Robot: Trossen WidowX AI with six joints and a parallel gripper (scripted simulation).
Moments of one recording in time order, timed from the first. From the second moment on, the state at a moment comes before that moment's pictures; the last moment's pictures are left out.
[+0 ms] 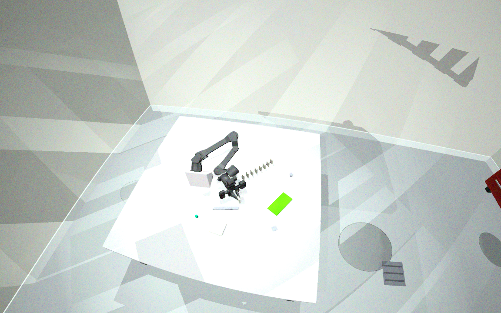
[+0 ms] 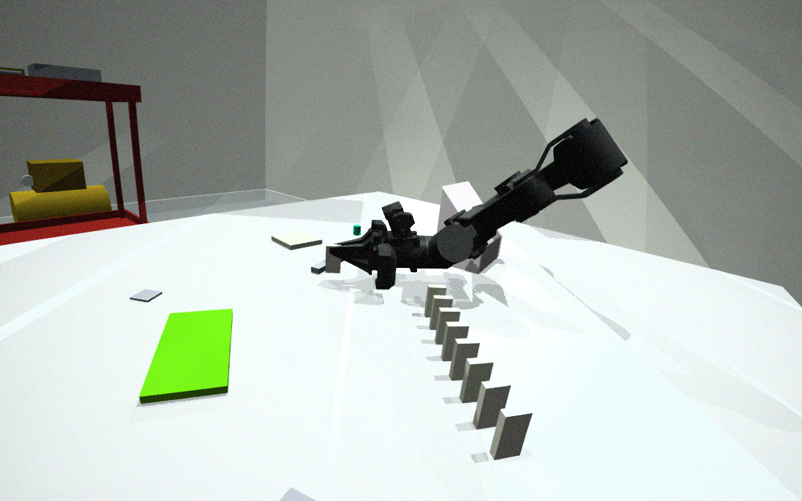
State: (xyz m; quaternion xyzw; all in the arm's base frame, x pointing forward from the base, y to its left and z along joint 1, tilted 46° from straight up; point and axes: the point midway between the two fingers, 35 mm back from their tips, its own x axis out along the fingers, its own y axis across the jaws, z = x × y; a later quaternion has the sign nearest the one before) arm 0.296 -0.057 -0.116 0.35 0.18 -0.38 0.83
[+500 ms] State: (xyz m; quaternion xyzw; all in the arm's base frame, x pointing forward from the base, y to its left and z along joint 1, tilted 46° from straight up) arm 0.294 -0.052 -0.124 0.35 0.18 -0.38 0.83
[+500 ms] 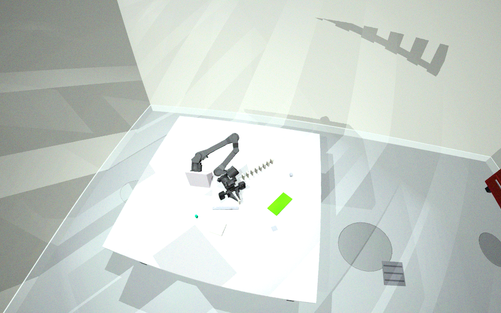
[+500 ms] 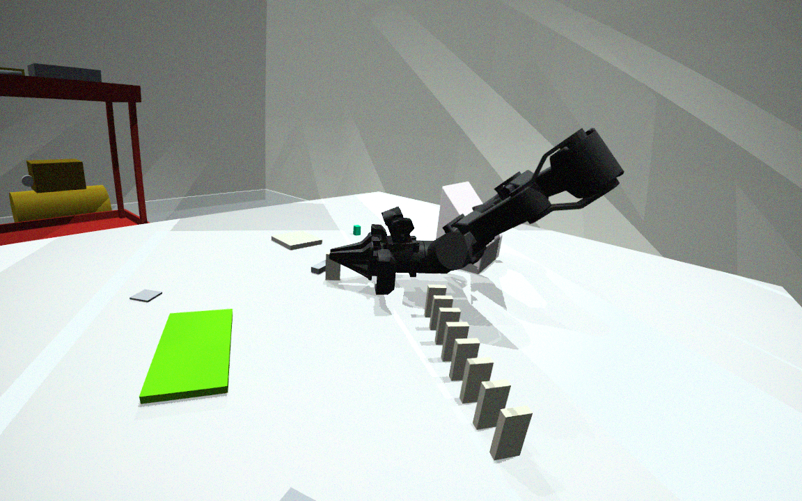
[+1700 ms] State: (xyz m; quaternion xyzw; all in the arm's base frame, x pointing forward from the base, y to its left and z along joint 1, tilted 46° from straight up) arm 0.337 -0.104 -0.128 0.19 0.38 -0.30 0.86
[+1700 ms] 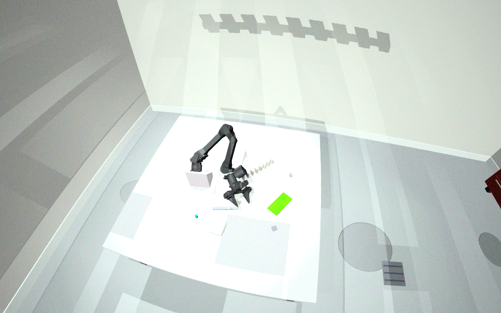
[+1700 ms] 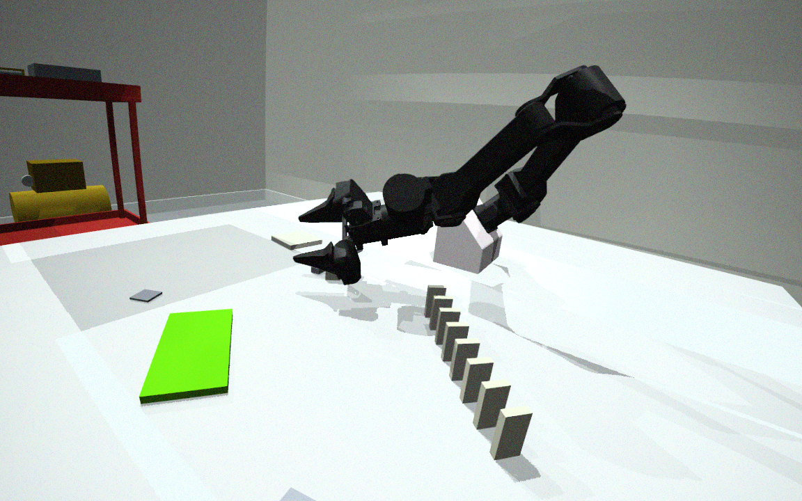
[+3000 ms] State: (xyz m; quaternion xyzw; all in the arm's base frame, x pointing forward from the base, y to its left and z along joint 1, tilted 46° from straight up) arm 0.328 -0.140 -0.111 -0.02 0.61 0.34 0.72
